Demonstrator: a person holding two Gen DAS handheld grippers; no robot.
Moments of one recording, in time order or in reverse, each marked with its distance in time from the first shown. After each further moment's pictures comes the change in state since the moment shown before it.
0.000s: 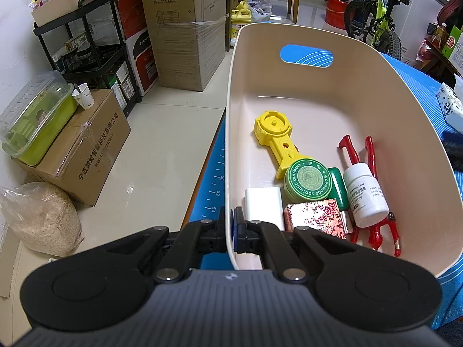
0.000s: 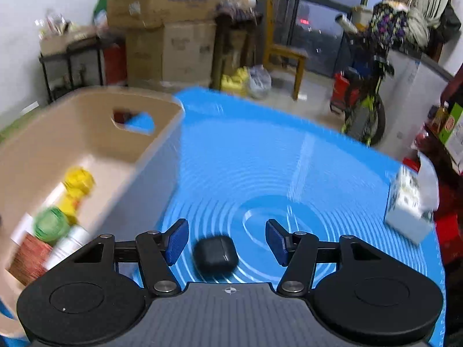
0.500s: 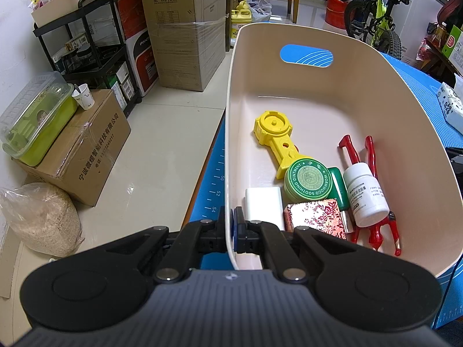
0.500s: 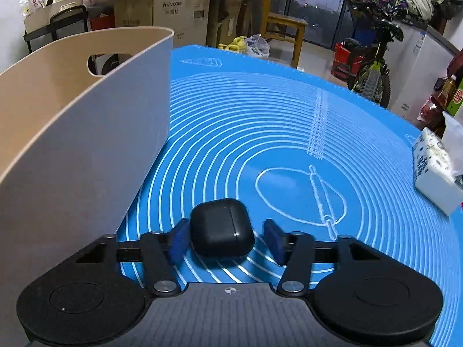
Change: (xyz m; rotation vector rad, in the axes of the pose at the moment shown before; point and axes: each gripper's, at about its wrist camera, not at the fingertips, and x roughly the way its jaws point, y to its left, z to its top) left arm -0.001 0.000 0.000 0.001 0.000 0.002; right arm 0.064 0.012 -0.020 0.036 0.098 0.013
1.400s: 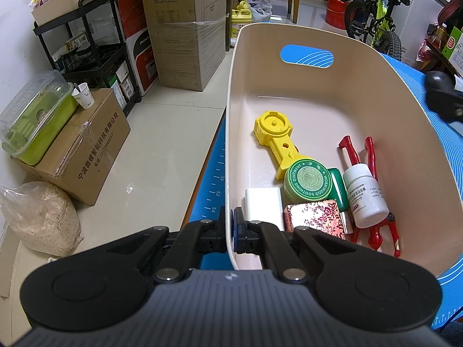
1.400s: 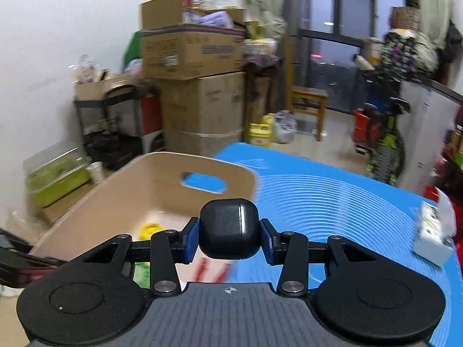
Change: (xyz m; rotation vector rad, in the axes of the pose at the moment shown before) left arm 0.000 -0.001 0.000 -0.002 0.001 -0.002; right arm -0.135 0.057 0.036 -0.028 -0.298 0.125
